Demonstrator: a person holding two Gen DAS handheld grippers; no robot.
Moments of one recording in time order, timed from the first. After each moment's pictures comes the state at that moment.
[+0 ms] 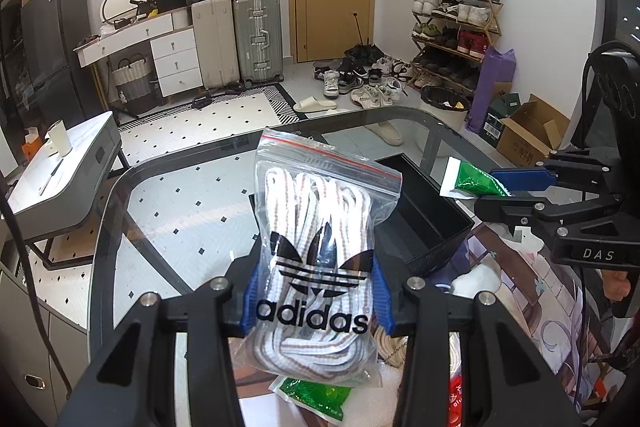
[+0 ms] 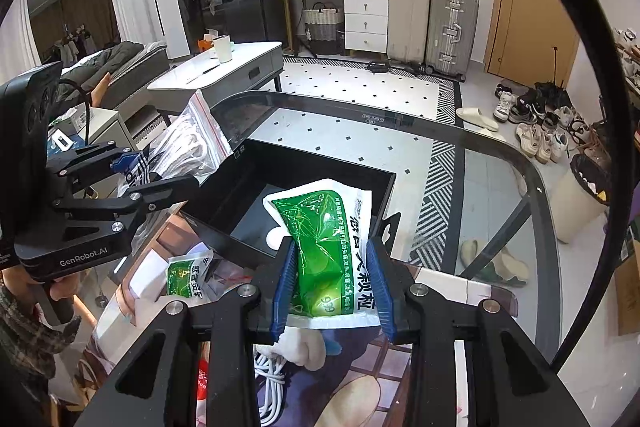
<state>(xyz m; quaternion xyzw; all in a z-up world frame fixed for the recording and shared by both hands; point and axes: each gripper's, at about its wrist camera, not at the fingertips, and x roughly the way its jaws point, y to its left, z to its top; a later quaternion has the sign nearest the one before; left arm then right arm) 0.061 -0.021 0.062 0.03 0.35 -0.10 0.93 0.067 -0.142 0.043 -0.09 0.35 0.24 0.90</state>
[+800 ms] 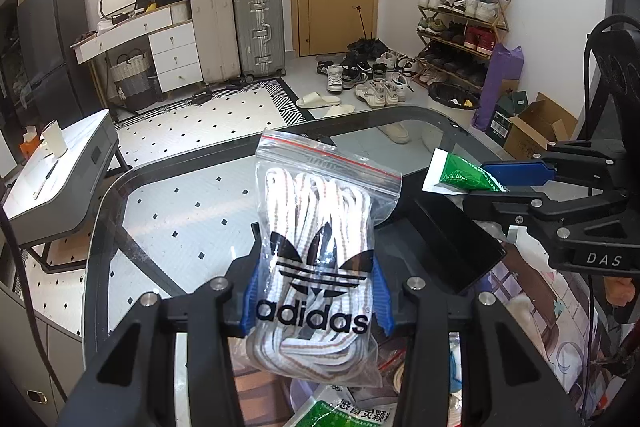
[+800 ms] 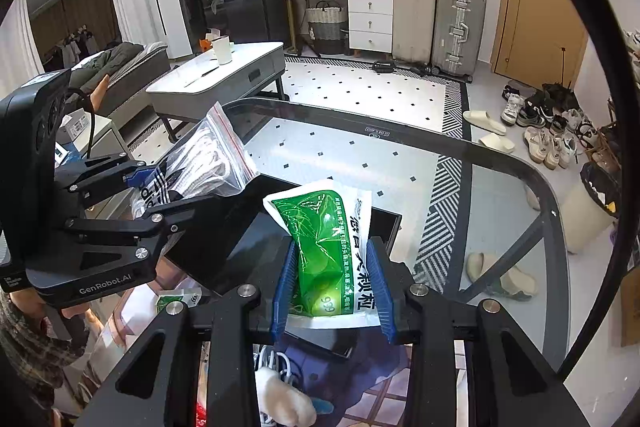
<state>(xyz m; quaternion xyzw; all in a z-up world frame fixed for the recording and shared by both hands) 0.097 -0.018 0.053 0.03 0.36 -0.10 0.93 0.120 -0.122 0.044 -0.09 0.36 0.25 0.89</state>
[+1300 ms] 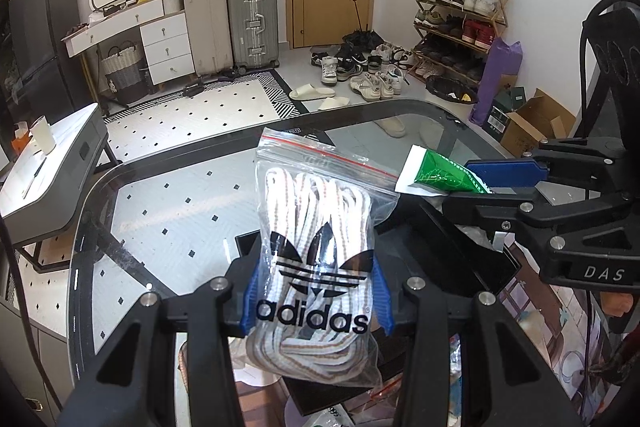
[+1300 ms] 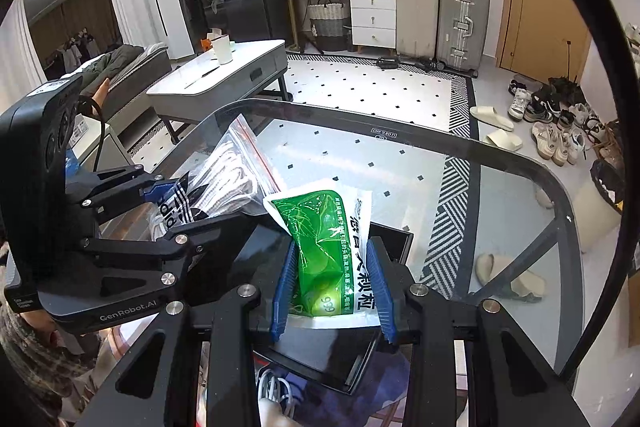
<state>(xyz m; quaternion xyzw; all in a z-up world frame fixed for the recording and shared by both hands) 0.124 -0.024 0.042 0.03 0.38 -0.11 0.92 0.143 -0.119 0.034 -0.08 0.37 0.26 0.89</state>
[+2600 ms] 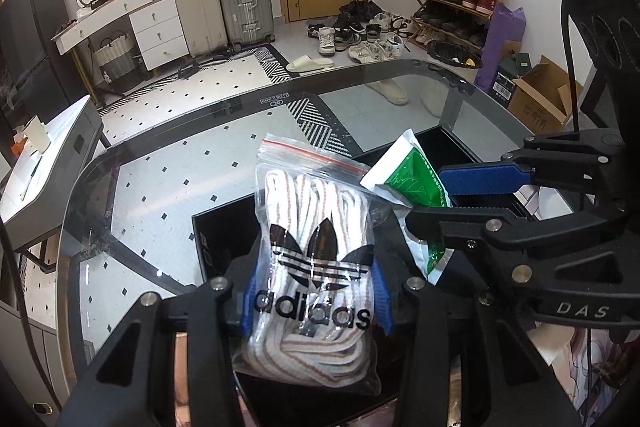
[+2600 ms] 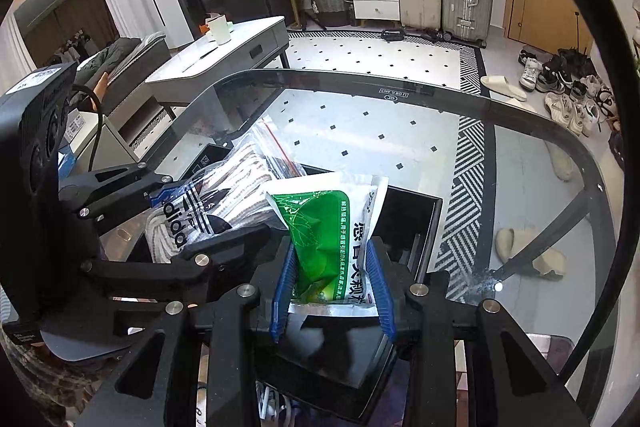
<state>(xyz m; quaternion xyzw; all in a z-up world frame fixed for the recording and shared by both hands) 0.144 -0.039 0.016 0.06 0.42 -0.11 0.90 0.170 -0.103 -0.002 -0.06 0.42 0.27 0.87</state>
